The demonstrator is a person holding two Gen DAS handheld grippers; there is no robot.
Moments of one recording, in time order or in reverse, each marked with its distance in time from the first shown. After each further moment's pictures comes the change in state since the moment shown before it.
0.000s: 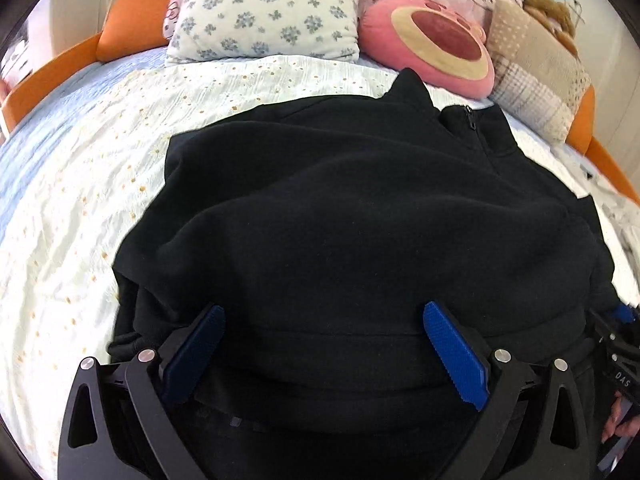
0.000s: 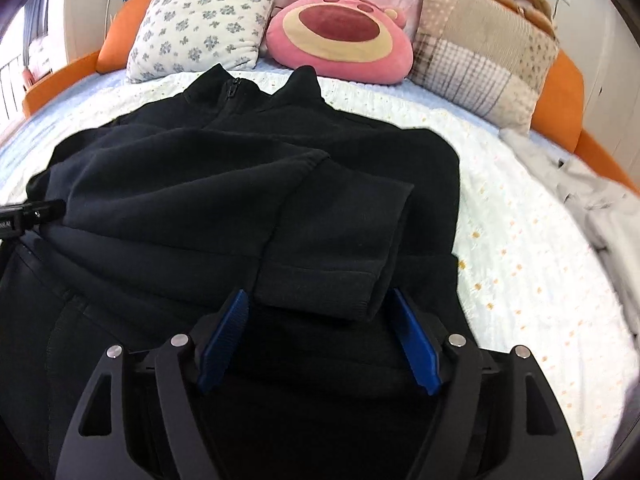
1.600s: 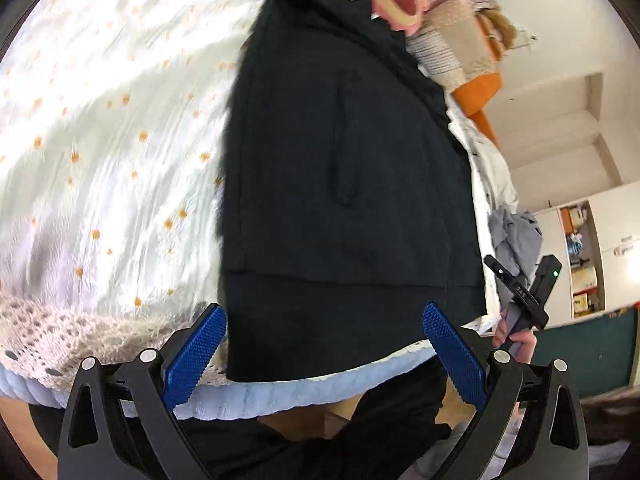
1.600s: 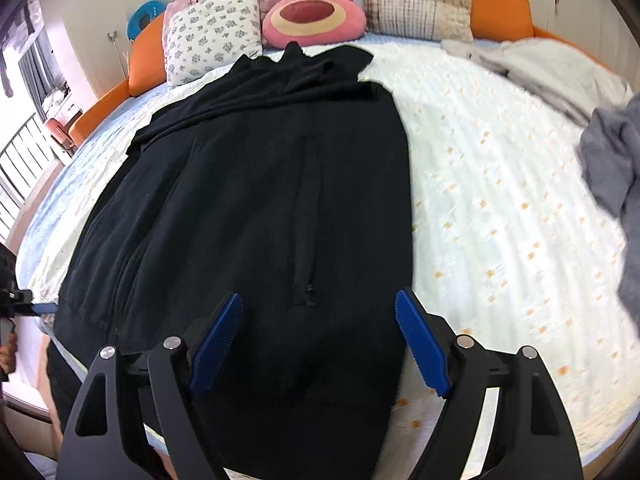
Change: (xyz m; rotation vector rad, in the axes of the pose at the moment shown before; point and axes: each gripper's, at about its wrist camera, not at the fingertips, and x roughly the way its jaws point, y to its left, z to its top) left arm -0.190 0.138 -0.284 -0.241 0.324 -0.575; right arm -0.205 -0.038 -0.218 0.235 0.076 0.208
